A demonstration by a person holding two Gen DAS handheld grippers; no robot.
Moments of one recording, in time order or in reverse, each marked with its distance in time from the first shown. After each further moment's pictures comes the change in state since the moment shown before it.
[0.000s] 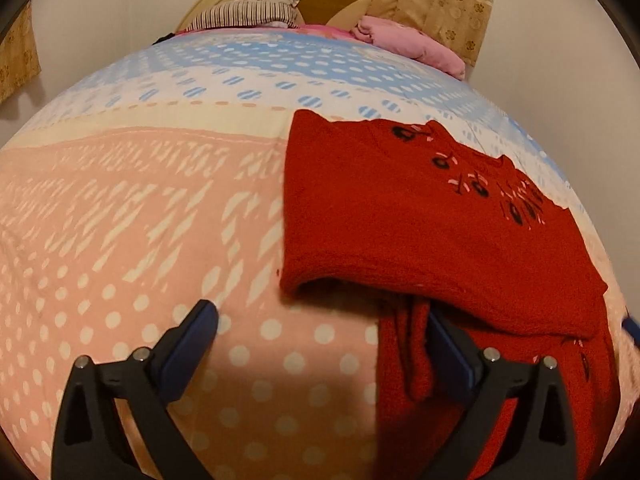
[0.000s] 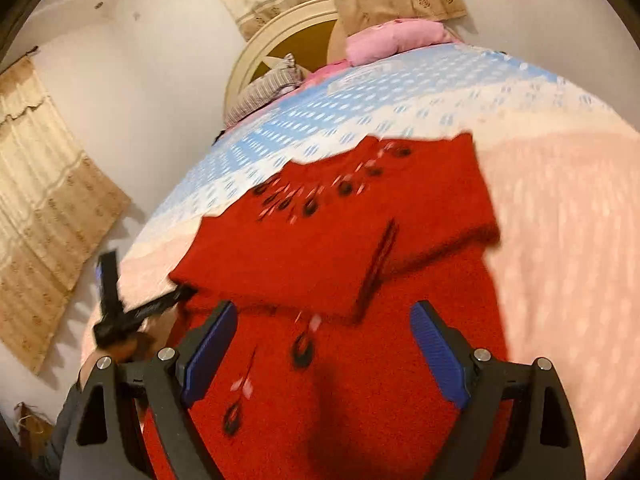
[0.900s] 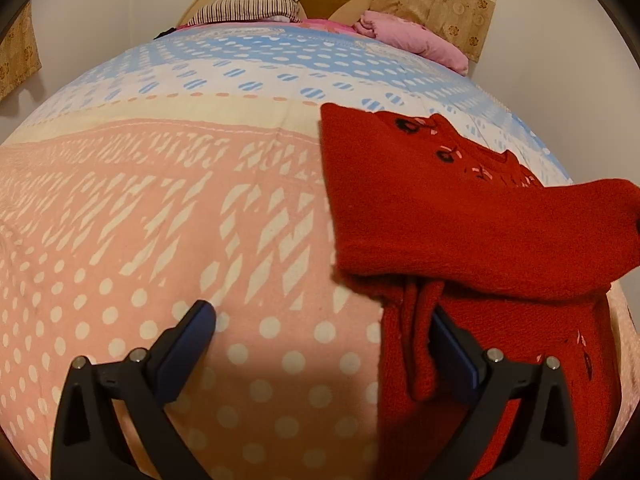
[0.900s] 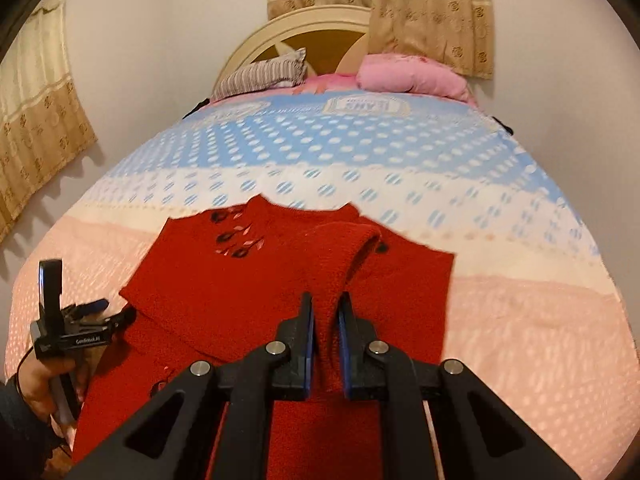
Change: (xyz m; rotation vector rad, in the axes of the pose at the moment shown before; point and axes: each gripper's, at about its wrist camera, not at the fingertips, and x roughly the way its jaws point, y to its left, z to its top) left arm 0.008 0.002 0.002 -0.012 0.025 -0.003; right arm 0.008 0.029 0.088 -0.304 -0.002 -0.222
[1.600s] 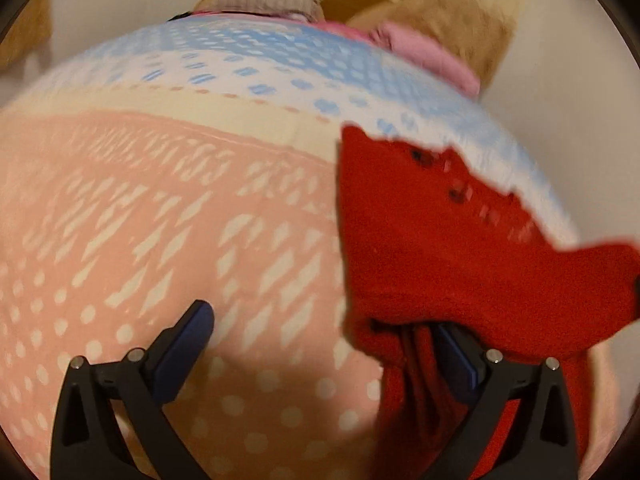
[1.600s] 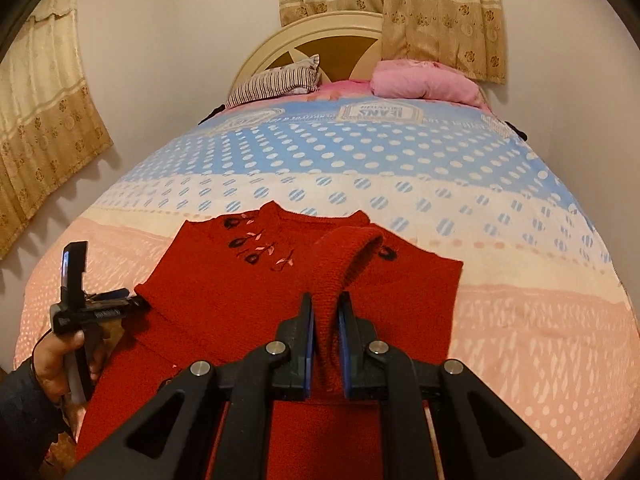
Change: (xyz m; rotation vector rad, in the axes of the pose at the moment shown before) left arm 0.008 0.023 0.022 -0.156 -0.023 -0.084; right arm -0.002 -0.005 -0.001 -0.011 -0.023 0.069
